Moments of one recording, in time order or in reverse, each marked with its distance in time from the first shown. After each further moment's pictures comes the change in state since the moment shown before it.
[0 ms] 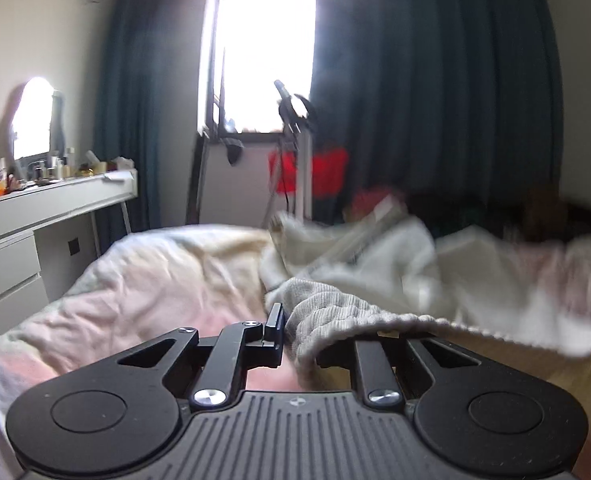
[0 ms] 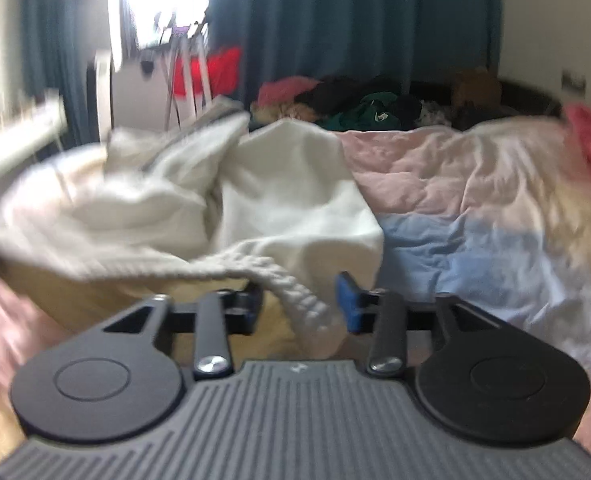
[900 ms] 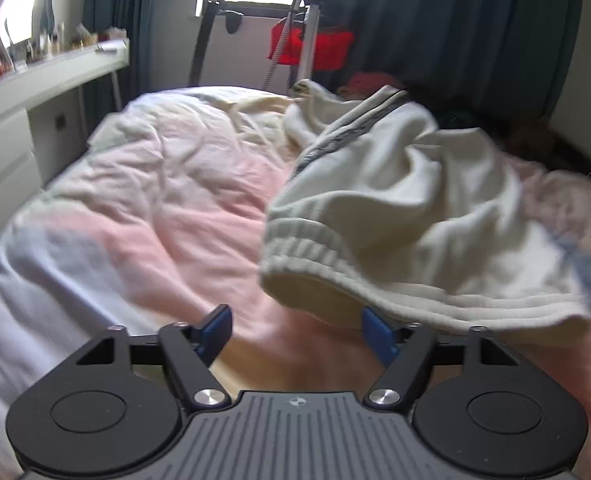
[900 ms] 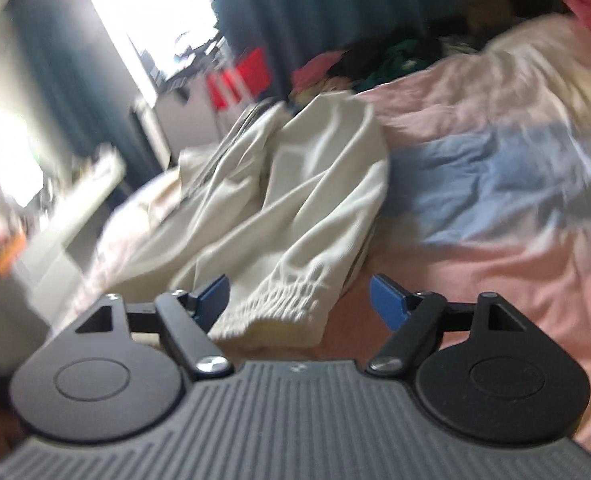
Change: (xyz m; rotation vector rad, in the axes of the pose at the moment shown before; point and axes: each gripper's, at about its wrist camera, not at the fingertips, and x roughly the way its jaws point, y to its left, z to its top) left arm -0.075 0.083 -0.033 -0.103 0.458 -0.151; right arm -0.073 -0.045 -0.034 0.458 0.048 0.297
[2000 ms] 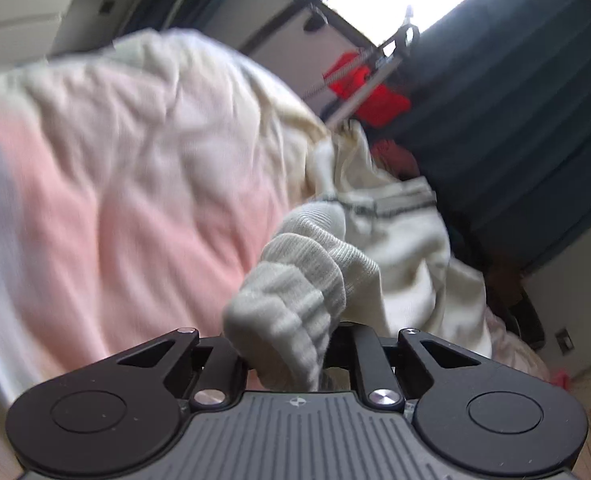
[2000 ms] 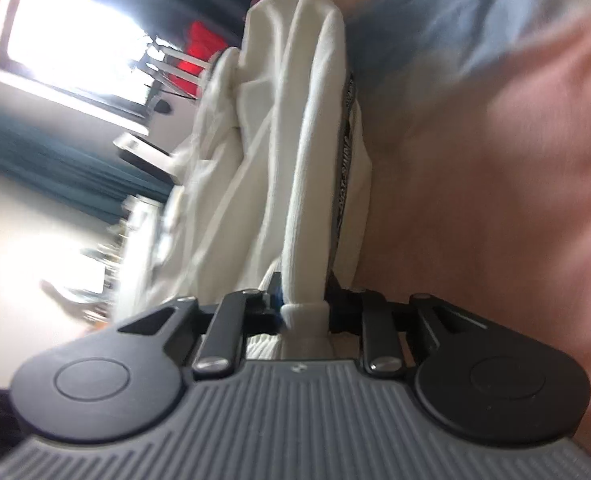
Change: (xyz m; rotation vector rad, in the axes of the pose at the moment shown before) left arm 0.093 0.058 0.076 -0.503 -0.068 -0.108; right arm 0.105 -0.020 -0.037 0.504 0.208 0.233
